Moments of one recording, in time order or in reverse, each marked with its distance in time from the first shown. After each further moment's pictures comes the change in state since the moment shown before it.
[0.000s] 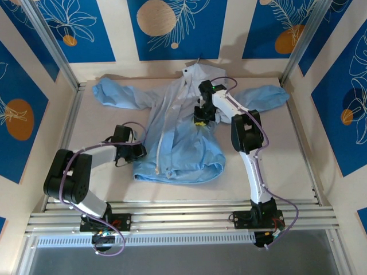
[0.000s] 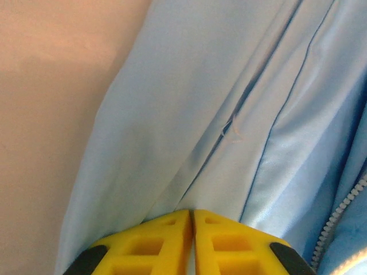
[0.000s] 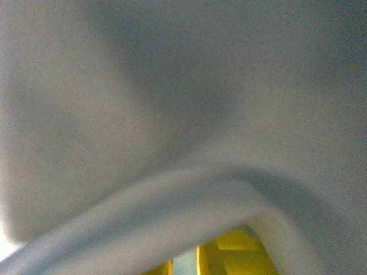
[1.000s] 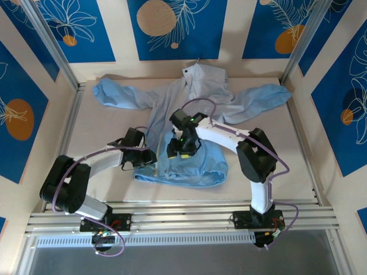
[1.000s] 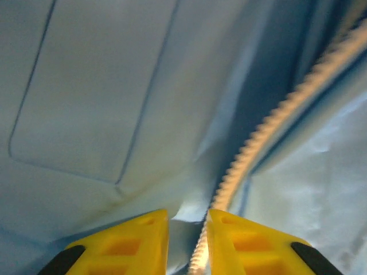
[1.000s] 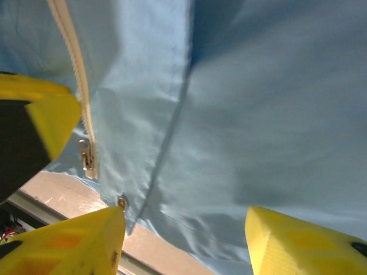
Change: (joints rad) left arm -0.186 -0.082 0.007 -0.153 -0.002 -0.103; right arm 0.445 -0.511 -0.647 0.199 -0.055 0.222
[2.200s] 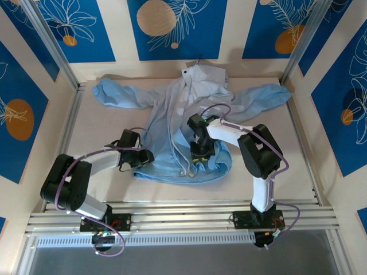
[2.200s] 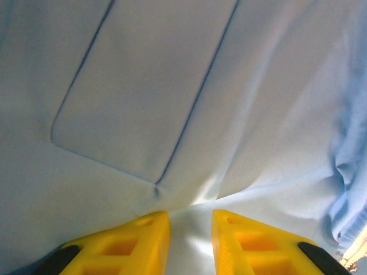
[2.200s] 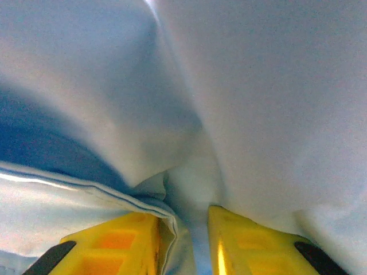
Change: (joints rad) left arm 0.073 0.009 -0.035 0.067 0.017 0.005; right arm -0.168 -0.018 -0.193 -0.023 0.155 -0.031
